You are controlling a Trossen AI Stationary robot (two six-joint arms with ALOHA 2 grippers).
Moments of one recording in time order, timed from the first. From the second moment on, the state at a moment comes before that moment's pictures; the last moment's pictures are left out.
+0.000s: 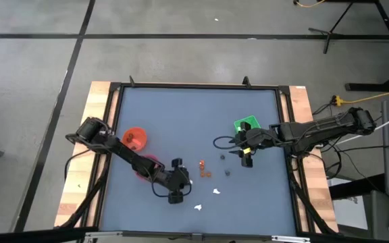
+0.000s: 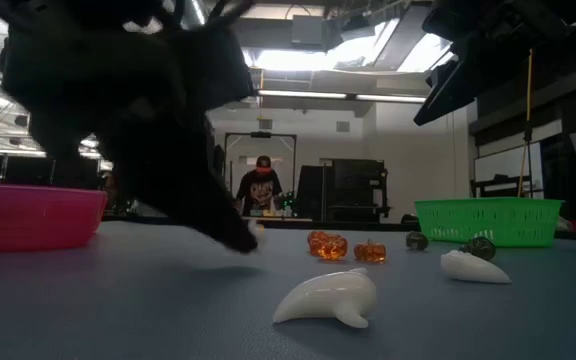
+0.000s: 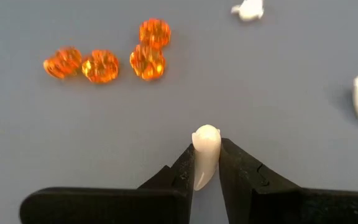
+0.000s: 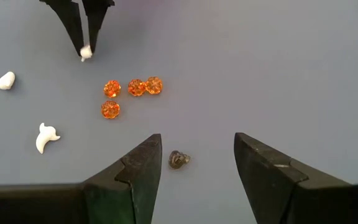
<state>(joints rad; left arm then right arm) -0.44 1.88 0.88 0.20 -0.32 -0.41 0.16 1.12 0.74 -0.39 0.12 0.11</state>
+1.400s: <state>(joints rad) -0.29 1.36 0.89 -0.15 -0.51 -0.41 0.16 1.08 0.74 -0.28 0.12 0.05</state>
